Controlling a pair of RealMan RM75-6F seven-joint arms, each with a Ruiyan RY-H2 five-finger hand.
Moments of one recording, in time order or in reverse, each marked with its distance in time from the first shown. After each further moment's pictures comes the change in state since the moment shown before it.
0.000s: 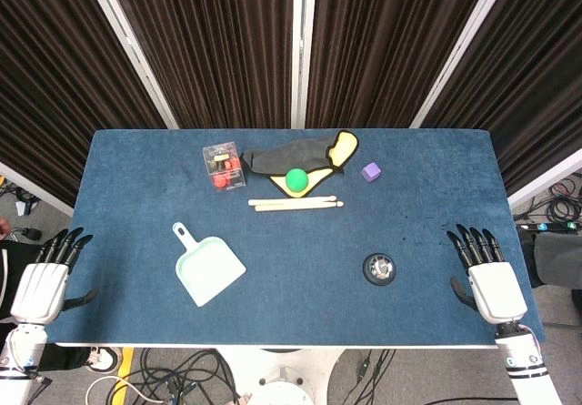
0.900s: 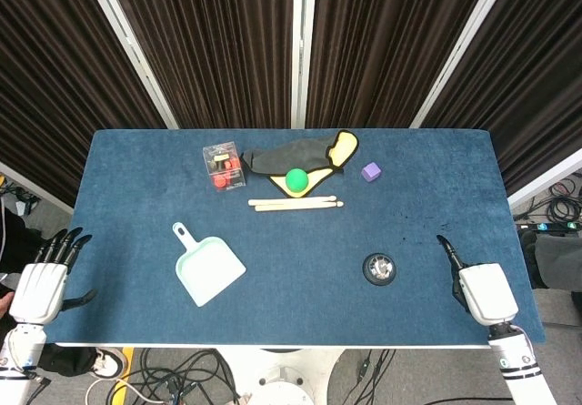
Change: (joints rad) left arm 0.001 0.003 0.000 -0.001 -0.001 -0.001 -0.005; right arm 0.009 -0.012 -0.014 -0.004 -0.030 -0.011 -0.022
